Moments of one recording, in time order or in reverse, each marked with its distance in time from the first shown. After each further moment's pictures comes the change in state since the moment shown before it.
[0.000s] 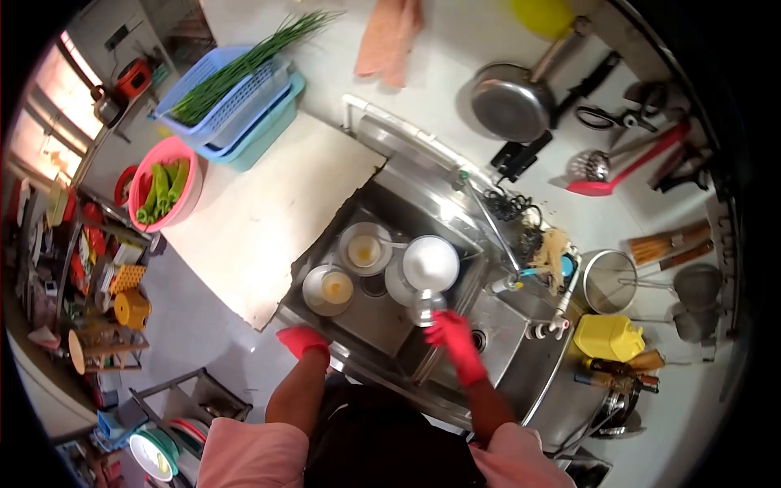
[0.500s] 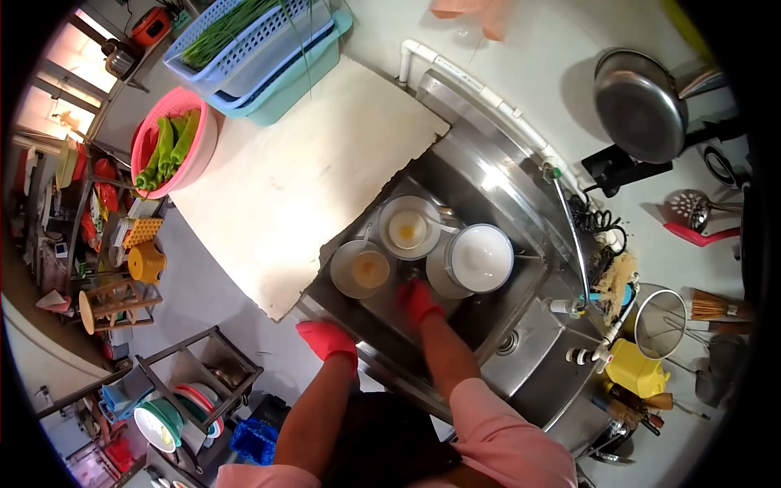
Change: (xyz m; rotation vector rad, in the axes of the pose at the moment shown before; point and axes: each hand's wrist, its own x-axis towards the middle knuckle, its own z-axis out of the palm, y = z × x) left_hand 0.066 0.018 0.082 -2.175 0.312 -0.641; right_hand 0.304 0.252 0.106 0.520 -0.119 0.374
